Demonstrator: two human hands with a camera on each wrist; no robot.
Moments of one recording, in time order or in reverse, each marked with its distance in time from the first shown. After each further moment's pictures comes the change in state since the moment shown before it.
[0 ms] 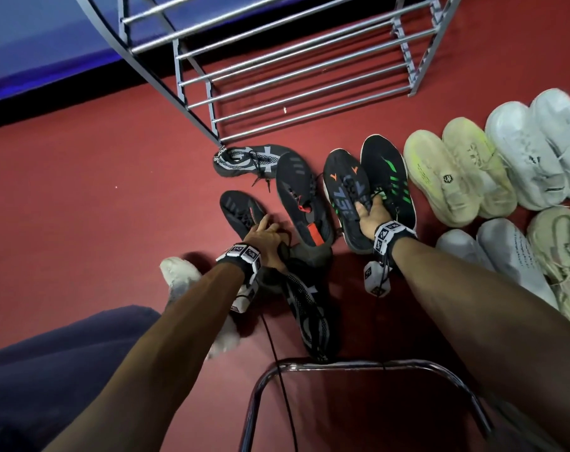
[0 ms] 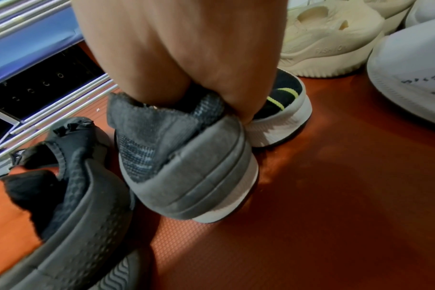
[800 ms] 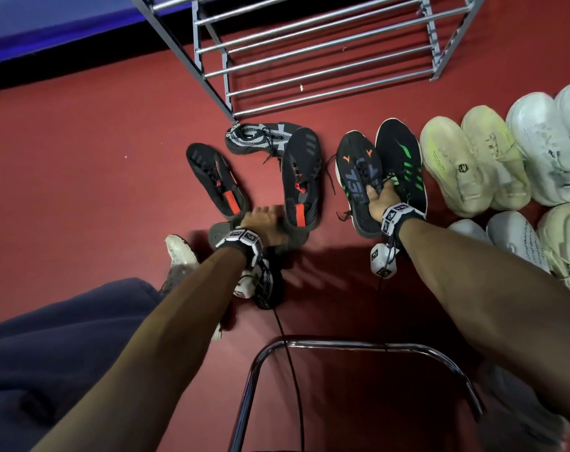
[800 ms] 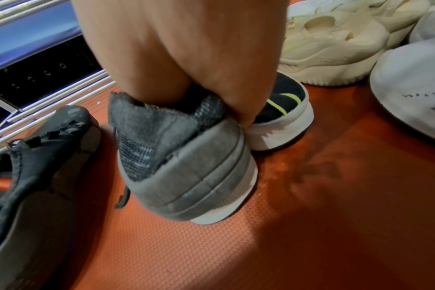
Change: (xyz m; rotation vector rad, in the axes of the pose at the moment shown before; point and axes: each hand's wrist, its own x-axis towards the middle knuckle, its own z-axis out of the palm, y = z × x) left_hand -0.011 -0.010 0.025 -0.171 0.220 -0.237; right_hand 0.006 0.001 0.006 -0.049 0.023 -0.035
